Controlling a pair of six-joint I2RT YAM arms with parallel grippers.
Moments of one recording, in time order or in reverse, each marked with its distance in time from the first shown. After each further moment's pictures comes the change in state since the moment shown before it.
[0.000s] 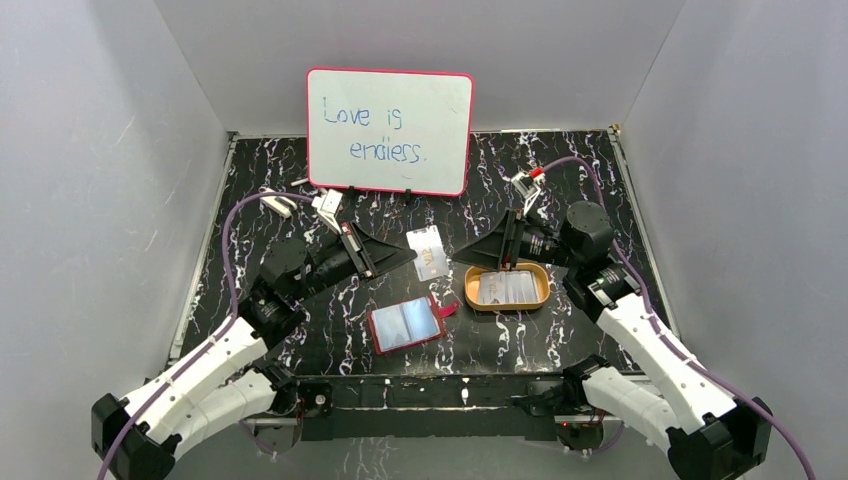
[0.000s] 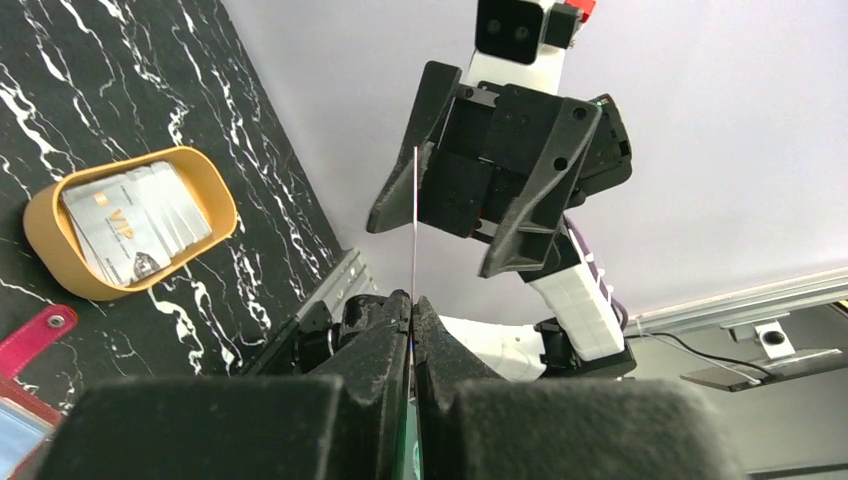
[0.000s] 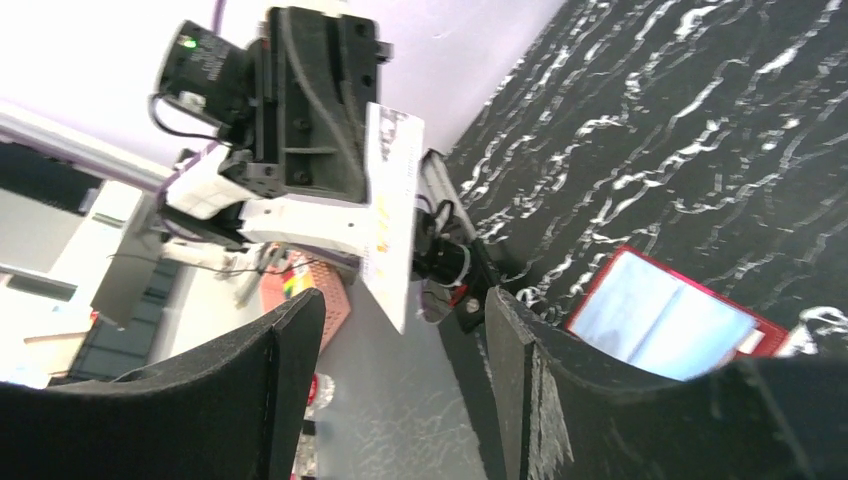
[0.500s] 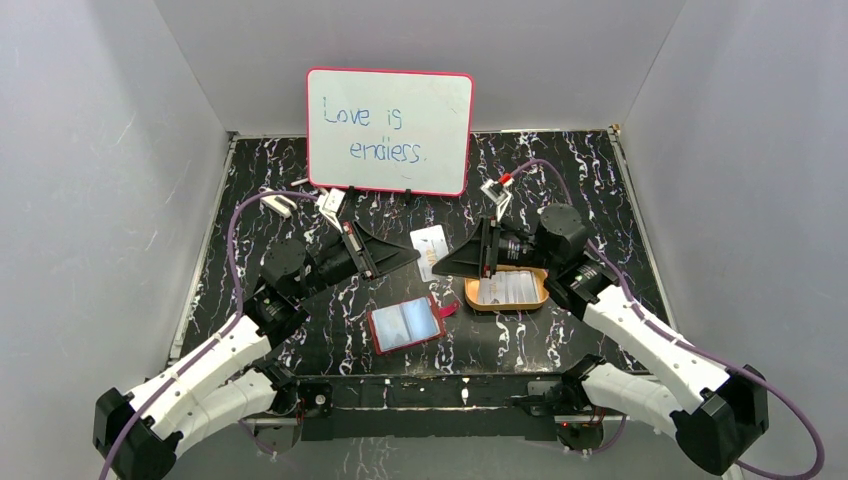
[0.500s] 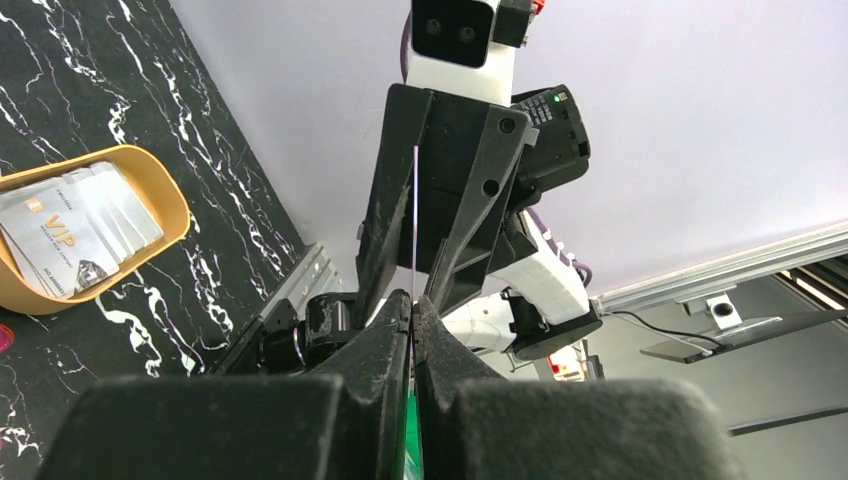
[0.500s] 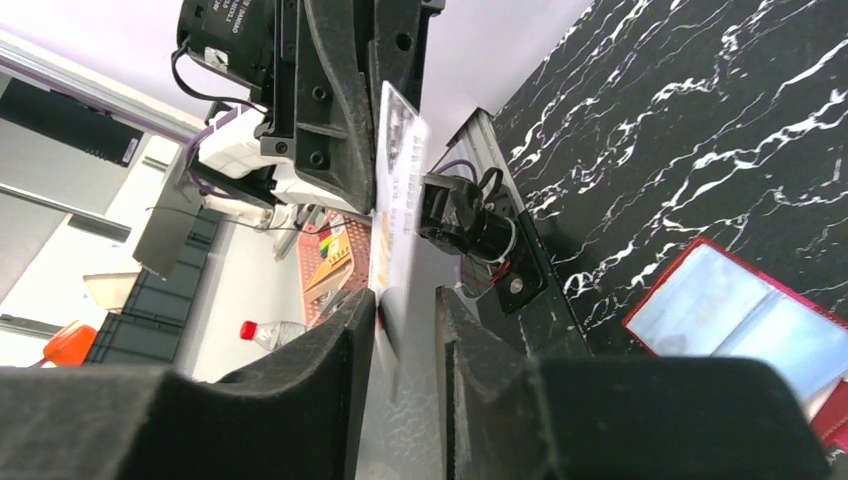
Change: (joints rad) left arm 0.000 0.029 -0.029 0.132 0.064 -0.069; right arm 0.147 0.087 -0.003 0.132 0.001 0.072
